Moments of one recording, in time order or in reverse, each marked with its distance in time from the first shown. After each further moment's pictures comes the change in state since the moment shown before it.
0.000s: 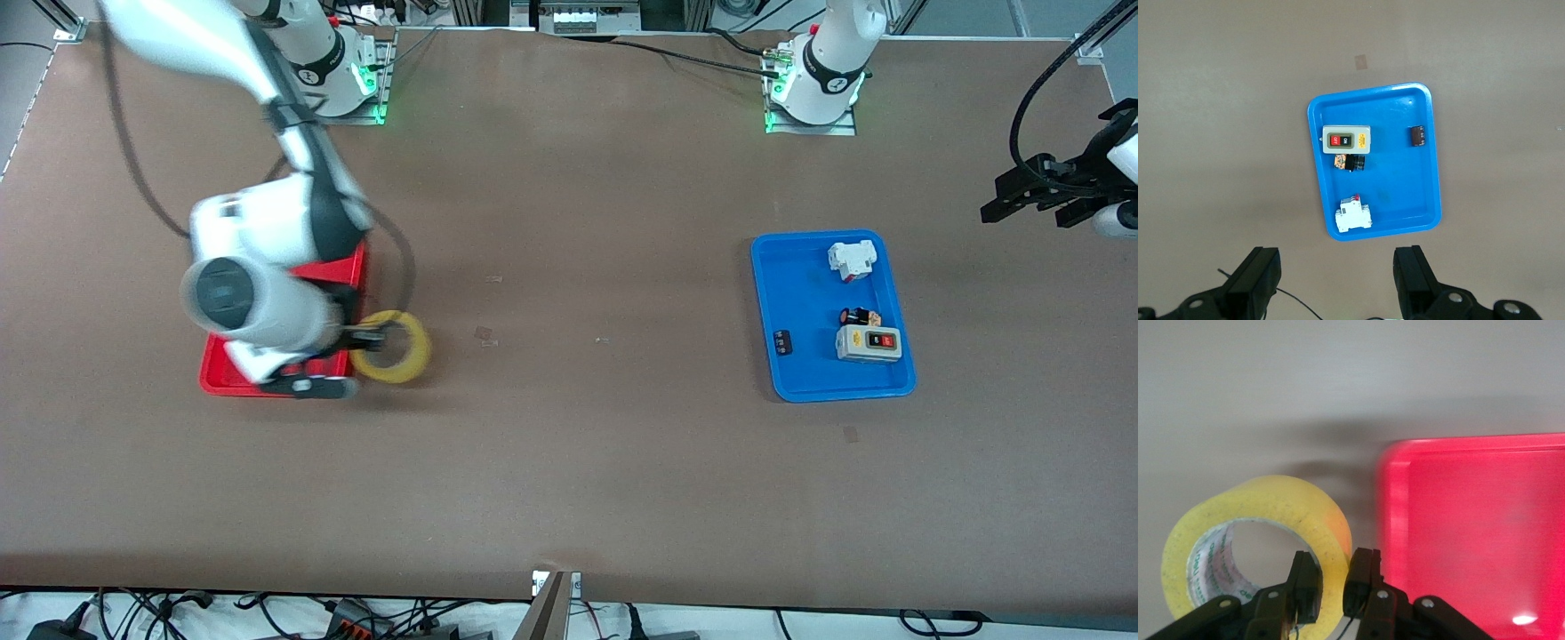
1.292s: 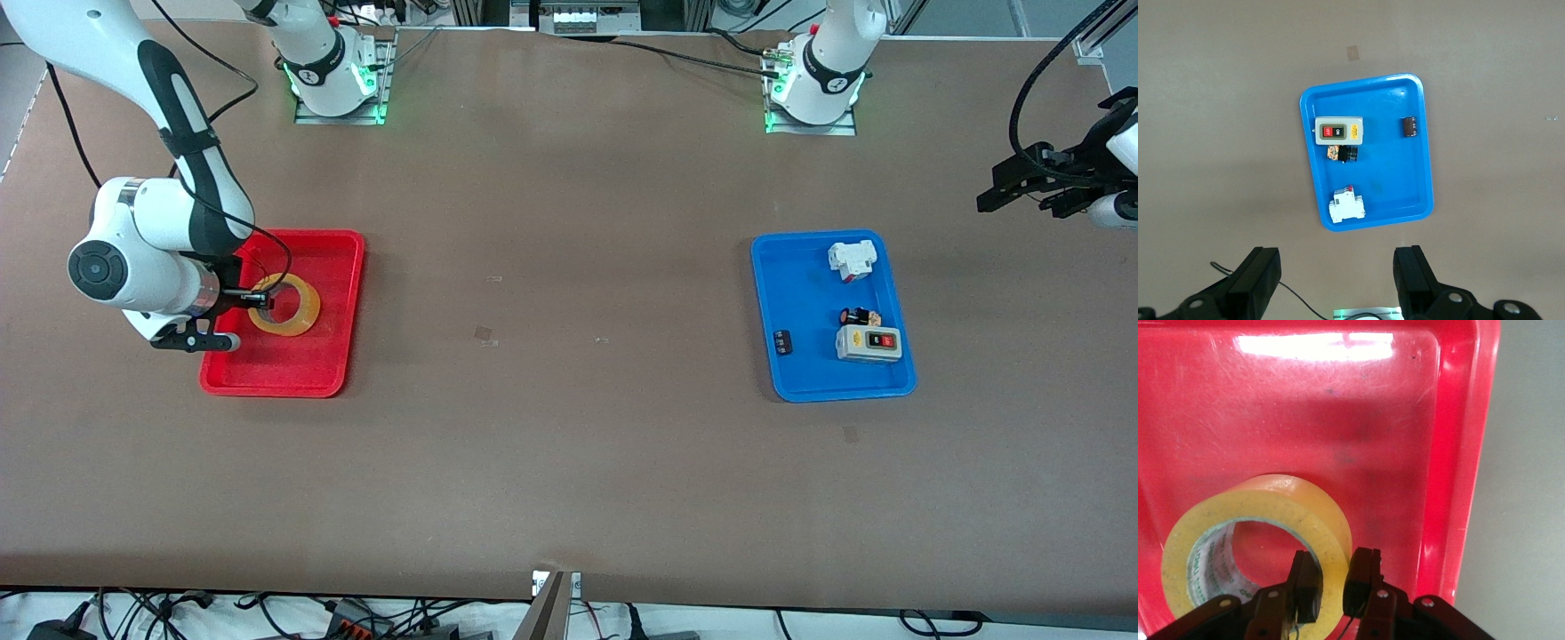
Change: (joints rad) left arm 0.012 -0.001 -0.019 0.023 -0.013 -0.051 -0.001; right arm -0.249 -0.118 0.002 -0.500 -0.106 0.329 -0.214
